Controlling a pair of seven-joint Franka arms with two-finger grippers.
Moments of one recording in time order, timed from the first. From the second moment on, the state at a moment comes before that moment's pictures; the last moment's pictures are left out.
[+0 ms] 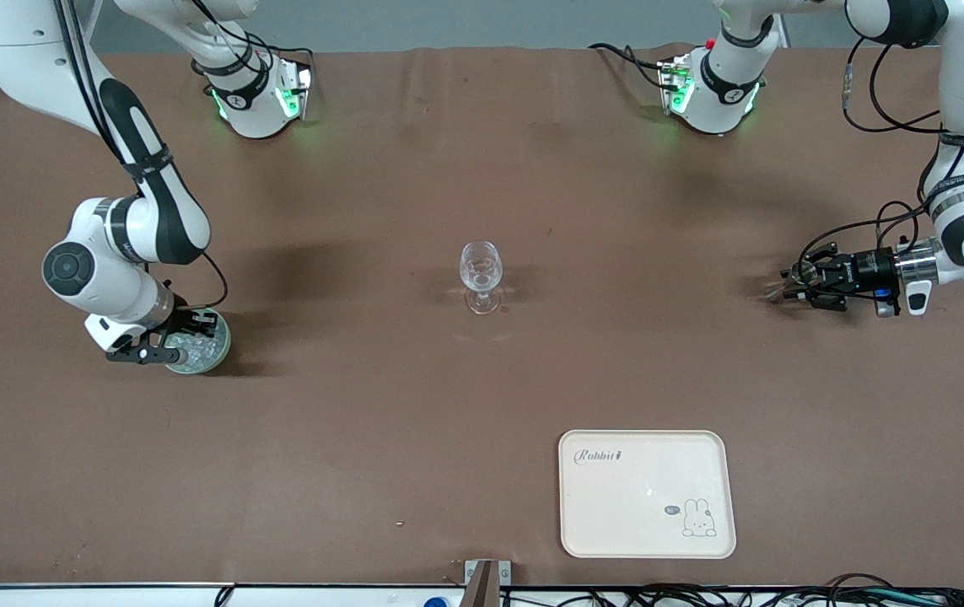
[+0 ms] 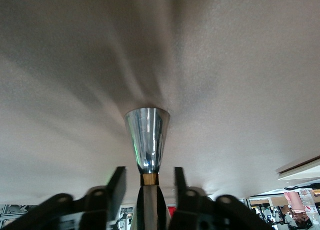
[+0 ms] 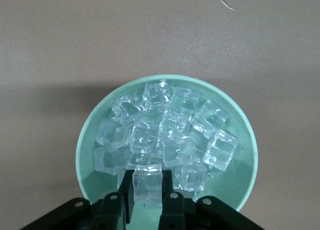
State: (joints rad) left arm -0.01 0.62 0.54 -2.04 -1.01 1.66 -0.23; right arm -0.03 0.37 -0.01 -2.15 -0.03 2.48 0.01
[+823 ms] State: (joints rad) left arm 0.03 0.48 0.45 -1.99 -1.04 1.51 -0.46; right arm -0.04 0.16 -0.01 -1.90 -0.03 2.06 0.01
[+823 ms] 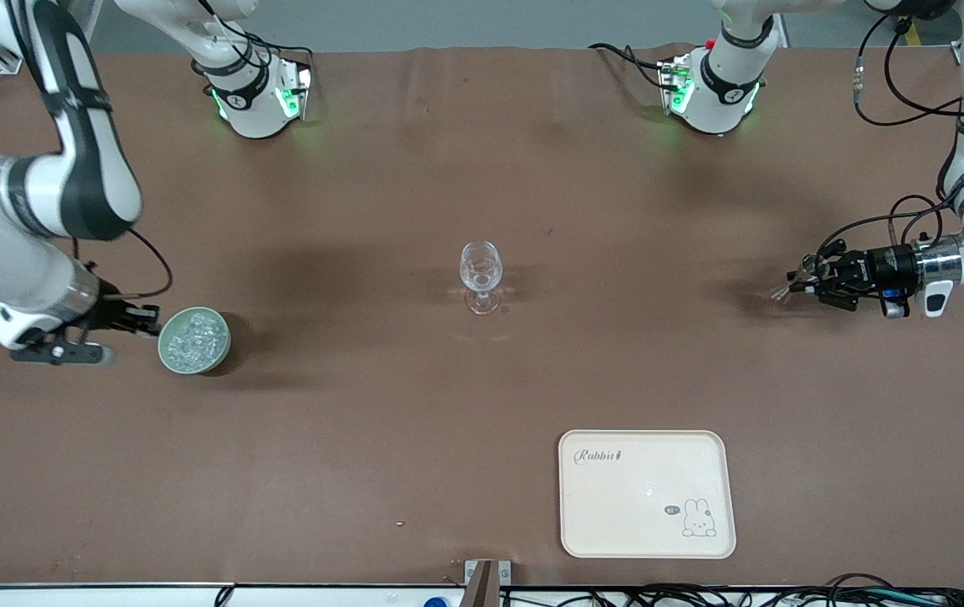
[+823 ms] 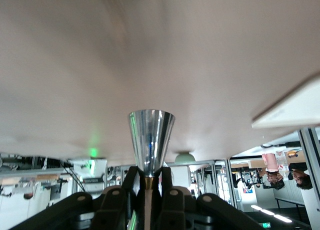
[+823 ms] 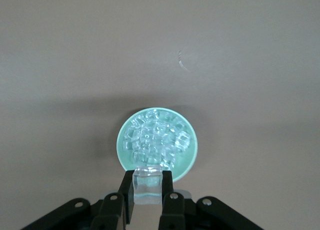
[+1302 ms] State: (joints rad) left arm 0.02 0.33 0.20 -1.96 -1.08 1.56 -0.70; right arm -0.08 0.07 -0.02 -1.58 -0.03 1.62 0.01
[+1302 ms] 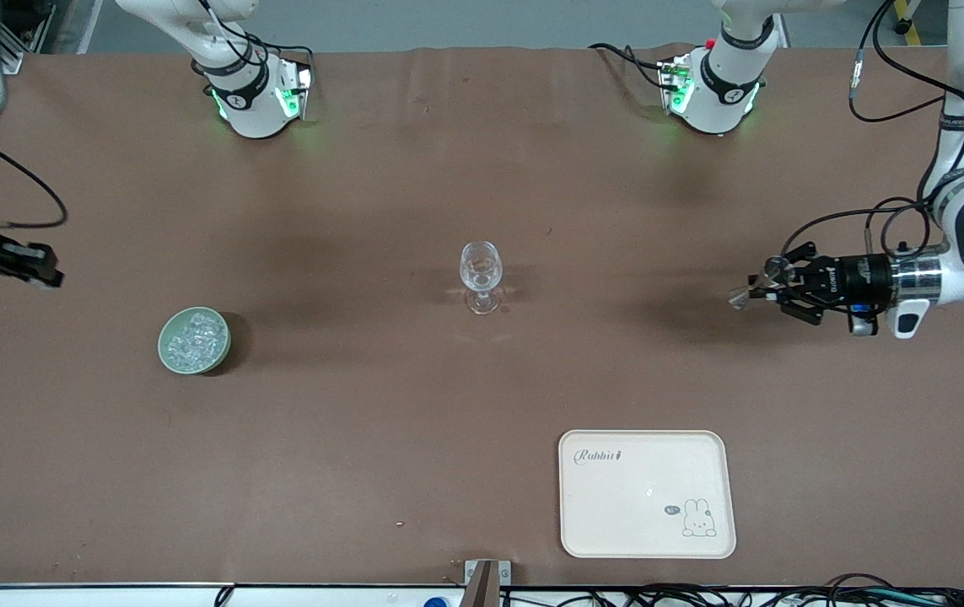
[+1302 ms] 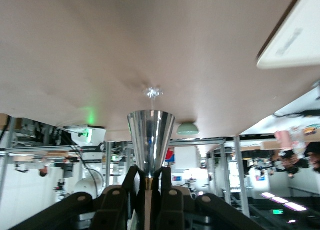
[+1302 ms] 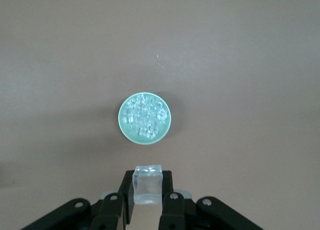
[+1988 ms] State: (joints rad) left arm 0.02 0.21 -0.34 -2.06 -1.08 2.07 -0.95; right arm -0.11 0.03 -0.01 -1.50 -0.03 1.52 0.01
